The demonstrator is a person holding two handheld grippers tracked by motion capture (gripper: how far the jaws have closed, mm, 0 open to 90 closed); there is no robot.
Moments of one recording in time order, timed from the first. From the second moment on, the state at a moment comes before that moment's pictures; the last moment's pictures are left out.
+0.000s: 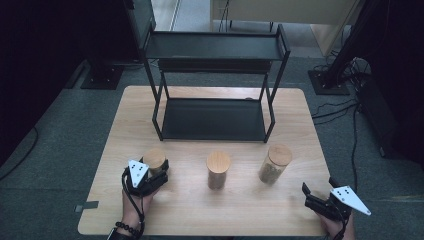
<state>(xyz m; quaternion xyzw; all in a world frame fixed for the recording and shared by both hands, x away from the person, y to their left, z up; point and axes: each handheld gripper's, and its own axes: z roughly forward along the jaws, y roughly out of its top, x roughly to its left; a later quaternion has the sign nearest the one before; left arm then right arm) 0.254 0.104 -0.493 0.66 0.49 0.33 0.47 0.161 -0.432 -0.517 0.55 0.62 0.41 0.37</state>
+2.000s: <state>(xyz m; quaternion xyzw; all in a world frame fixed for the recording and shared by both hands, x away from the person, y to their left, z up) 0.346 0.033 -0.493 0.67 0.48 0.32 0.46 0.162 -0.431 -0.517 0.55 0.63 0.41 0.37</state>
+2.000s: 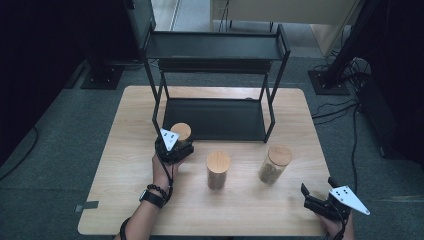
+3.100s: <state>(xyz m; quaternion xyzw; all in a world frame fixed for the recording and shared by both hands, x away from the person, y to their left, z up) 0.395 0.014 -0.496 0.68 0.49 0.32 0.45 0.162 -0.432 -0.517 0.55 0.63 0.41 0.37</state>
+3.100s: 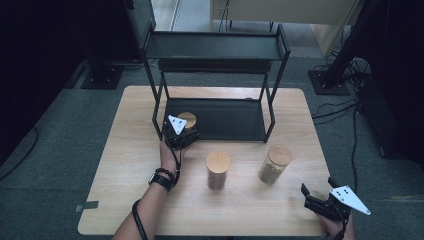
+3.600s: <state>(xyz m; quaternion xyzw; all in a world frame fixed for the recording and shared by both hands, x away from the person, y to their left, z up) 0.413 0.012 -0.498 0.68 0.49 0.32 0.44 0.161 -0.432 -0.517 0.55 0.63 0.41 0.37</state>
